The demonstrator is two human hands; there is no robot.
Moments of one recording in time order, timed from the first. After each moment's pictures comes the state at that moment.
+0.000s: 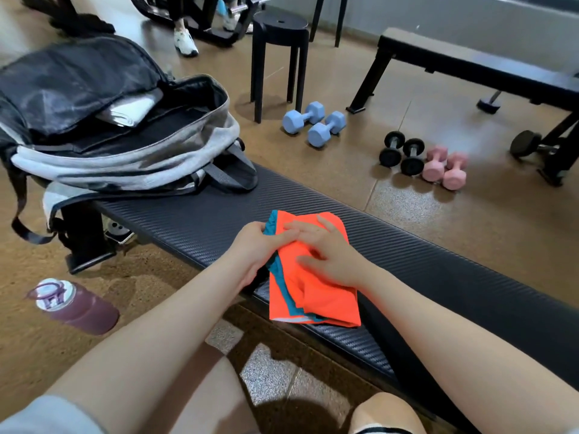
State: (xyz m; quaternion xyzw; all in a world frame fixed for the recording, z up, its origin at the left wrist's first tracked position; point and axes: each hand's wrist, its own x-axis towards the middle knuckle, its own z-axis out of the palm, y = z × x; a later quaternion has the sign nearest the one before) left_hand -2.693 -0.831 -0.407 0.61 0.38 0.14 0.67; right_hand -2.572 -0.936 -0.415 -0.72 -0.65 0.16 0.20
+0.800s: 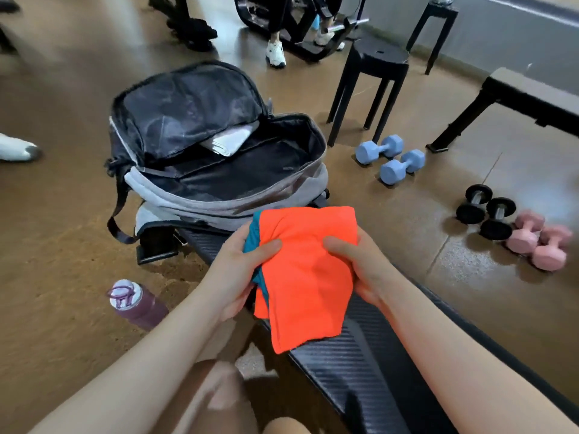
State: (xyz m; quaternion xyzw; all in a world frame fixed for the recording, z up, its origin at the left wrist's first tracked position) left_hand -2.768 -0.726 -0.364 0.42 0.31 0.33 0.79; right_hand -2.592 -0.796 -0.356 -0.51 -0.27 0.57 0.58
